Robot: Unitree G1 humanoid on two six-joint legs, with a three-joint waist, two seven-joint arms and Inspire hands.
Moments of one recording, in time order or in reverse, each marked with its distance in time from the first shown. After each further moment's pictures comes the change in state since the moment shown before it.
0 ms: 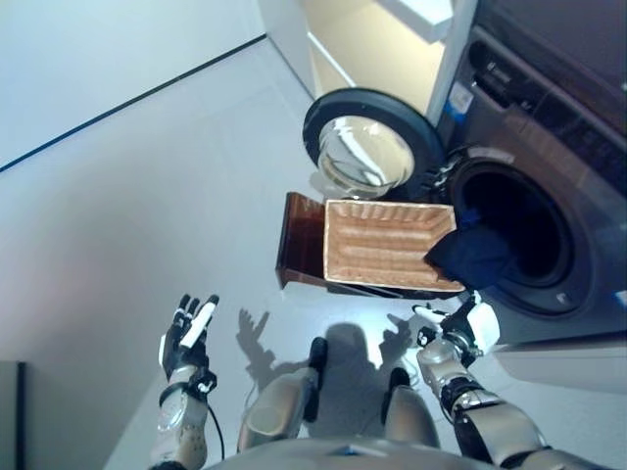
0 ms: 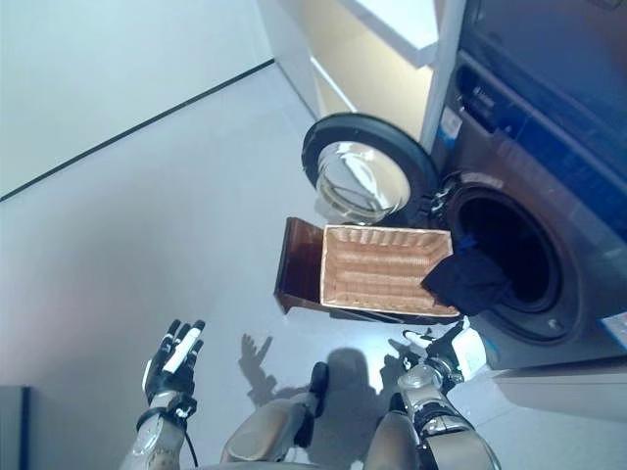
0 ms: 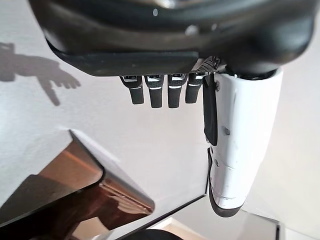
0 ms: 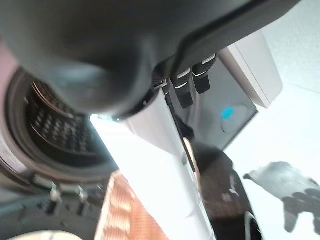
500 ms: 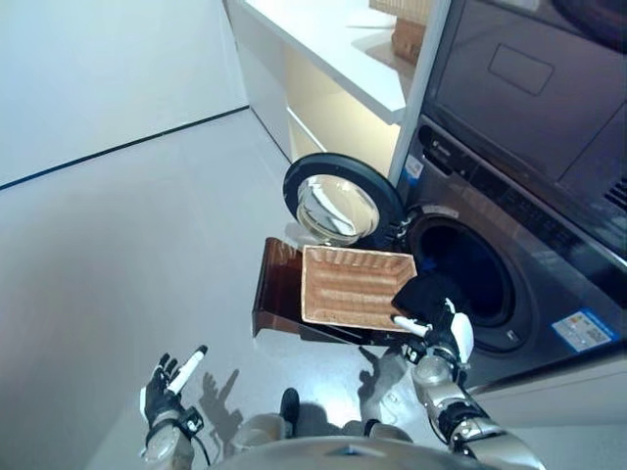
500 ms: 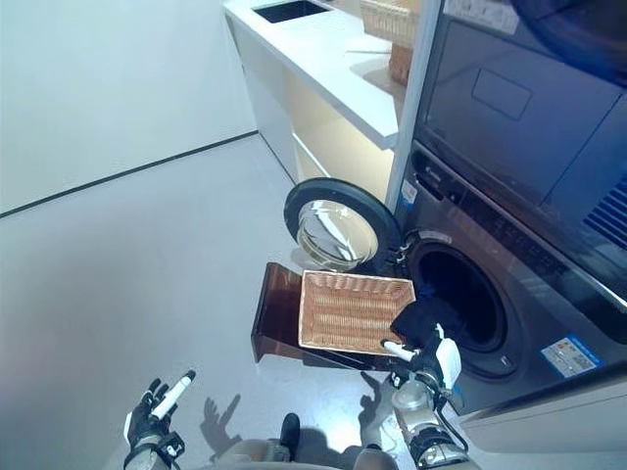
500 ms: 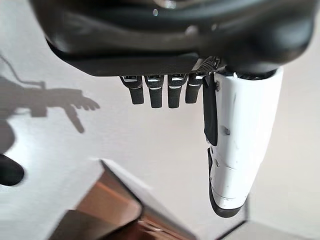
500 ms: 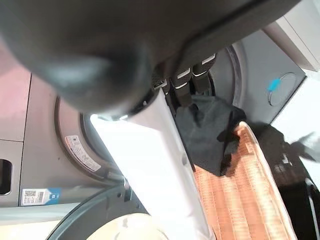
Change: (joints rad) left arm -0.063 0.001 0.145 0.489 0.284 0.035 0.096; right arm 0.174 0.040 0.045 -0.130 0.065 -0.092 0.208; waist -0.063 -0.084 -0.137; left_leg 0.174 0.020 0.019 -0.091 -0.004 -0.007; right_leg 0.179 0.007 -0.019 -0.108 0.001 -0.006
